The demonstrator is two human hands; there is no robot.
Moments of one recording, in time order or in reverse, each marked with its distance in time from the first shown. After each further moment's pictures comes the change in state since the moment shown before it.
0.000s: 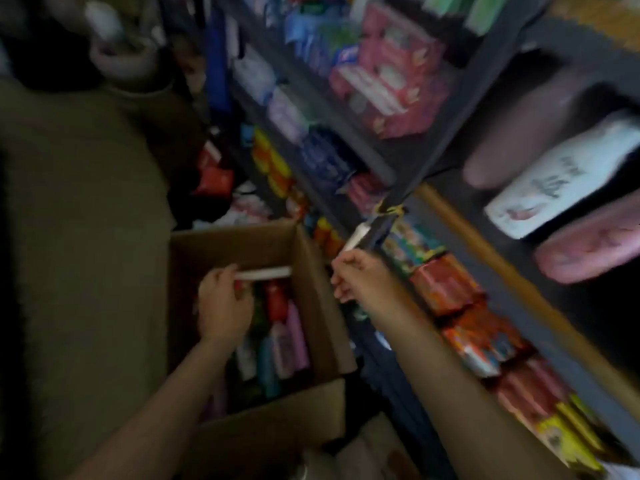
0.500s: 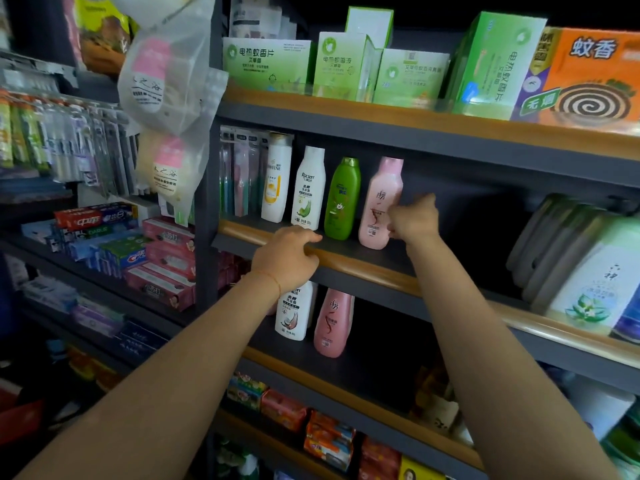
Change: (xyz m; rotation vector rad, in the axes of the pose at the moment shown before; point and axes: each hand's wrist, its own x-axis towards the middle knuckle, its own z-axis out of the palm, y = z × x) left_hand -0.115 0.493 -0.019 0.019 -0.321 1.159; right_hand -0.178 -0.205 -0.391 0.067 1.212 -0.256
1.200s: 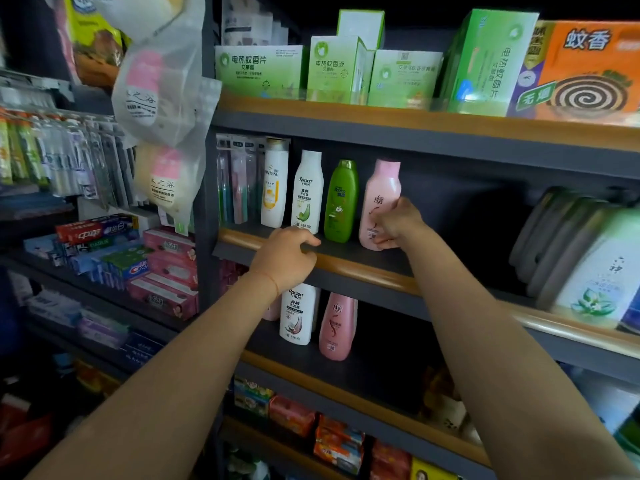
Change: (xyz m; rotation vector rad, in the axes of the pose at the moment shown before) left_hand 0.007 -0.003 -0.008 -0.061 0.032 0.028; right_hand 0.010 -0.002 0.013 -0.082 -0.246 0.127
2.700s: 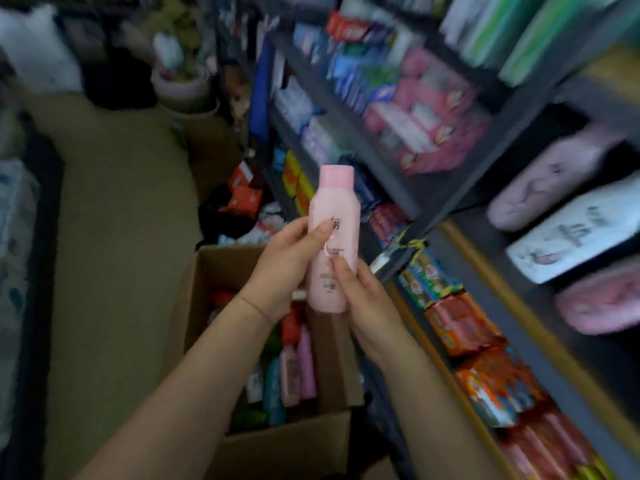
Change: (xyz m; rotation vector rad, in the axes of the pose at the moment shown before) left_hand -0.293 -0.198 -0.027 -1.085 0.619 -0.828; right_hand -0.299 0.155 0.320 0.429 -1.083 0.135
